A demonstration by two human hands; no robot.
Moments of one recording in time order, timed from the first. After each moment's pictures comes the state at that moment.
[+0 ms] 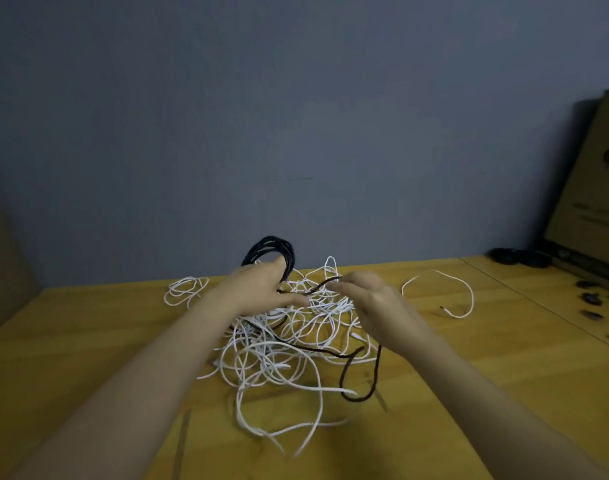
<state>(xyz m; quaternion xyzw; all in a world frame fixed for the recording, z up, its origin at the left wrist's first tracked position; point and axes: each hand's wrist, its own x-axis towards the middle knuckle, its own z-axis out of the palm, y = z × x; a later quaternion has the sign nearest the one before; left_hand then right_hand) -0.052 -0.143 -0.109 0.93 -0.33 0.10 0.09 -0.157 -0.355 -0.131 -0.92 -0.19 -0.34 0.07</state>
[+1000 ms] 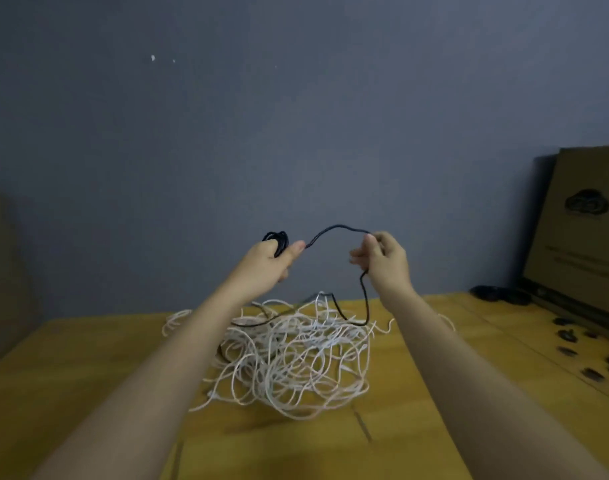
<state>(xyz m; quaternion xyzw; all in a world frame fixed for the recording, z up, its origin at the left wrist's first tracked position) -0.092 -0.157 -0.025 0.80 -0.30 0.09 0.50 -0.134 -0.362 -0.029 -0.73 0.04 -0.38 0.57</state>
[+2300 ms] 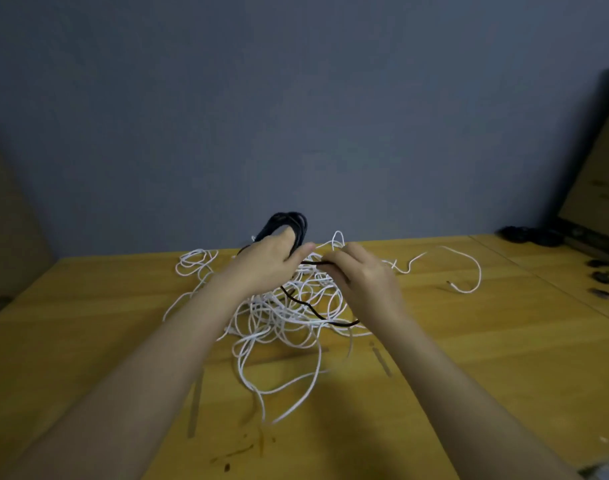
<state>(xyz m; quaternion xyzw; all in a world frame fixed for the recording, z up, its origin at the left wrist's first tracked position) -0.083 -0.143 -0.113 0.92 -0.32 0.12 0.21 -0.163 -0.308 -0.141 -0.86 -0.15 -0.49 0.10</state>
